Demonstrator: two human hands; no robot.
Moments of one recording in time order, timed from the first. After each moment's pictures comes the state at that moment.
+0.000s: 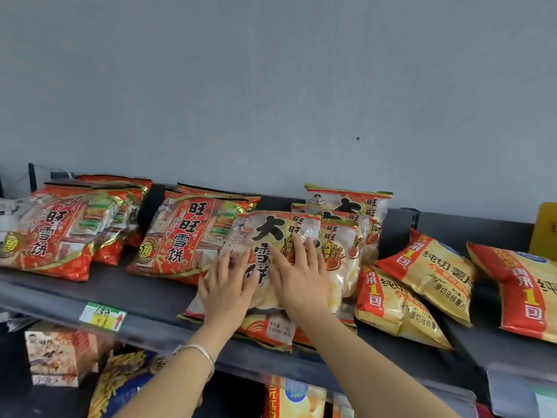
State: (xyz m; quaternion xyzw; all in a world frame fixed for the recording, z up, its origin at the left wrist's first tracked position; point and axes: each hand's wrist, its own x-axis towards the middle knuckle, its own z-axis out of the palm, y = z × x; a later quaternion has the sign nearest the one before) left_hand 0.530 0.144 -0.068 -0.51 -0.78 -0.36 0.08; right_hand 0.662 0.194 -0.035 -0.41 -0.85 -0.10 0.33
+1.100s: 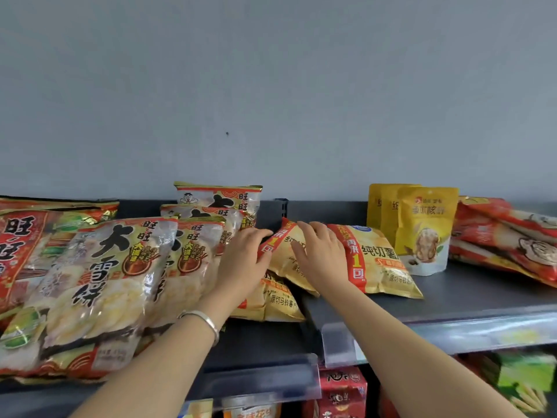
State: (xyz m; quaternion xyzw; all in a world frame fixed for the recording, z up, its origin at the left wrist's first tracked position) left_hand 0.746 0.226 0.005 -0.72 -0.53 -0.44 0.08; right_hand 0.903 0.251 0.007 -0.57 -0.72 -0.10 0.37
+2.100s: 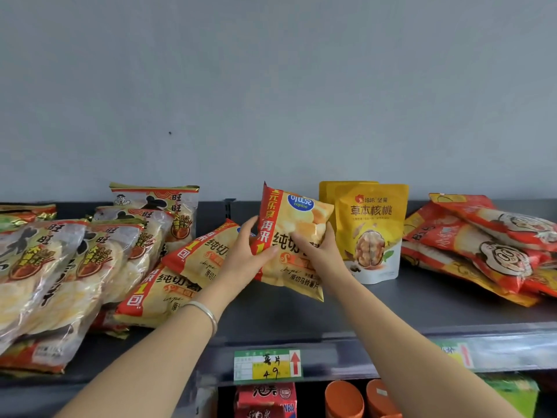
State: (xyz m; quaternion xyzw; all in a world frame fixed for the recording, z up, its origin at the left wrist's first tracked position) left_hand 0.914 0.267 0.010 -0.63 -0.49 -0.55 -0.24; right_hand 1.073 0.302 0.004 -0.41 -0.58 0.43 0.56
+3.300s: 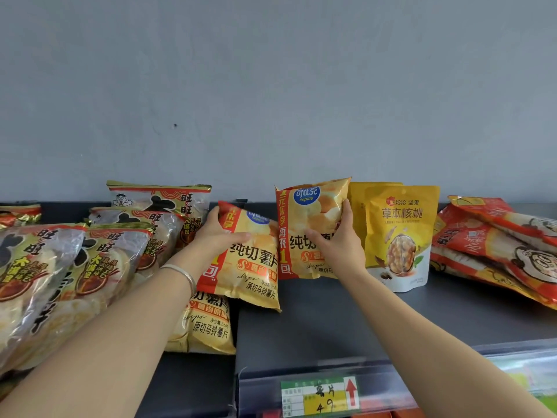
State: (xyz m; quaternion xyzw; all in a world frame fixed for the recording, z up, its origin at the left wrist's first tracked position) left_hand 0.806 0.327 0.050 -0.55 -0.65 -0.46 -0.25; right_hand 1.032 0.334 0.021 -0.57 -0.61 0.13 0.53
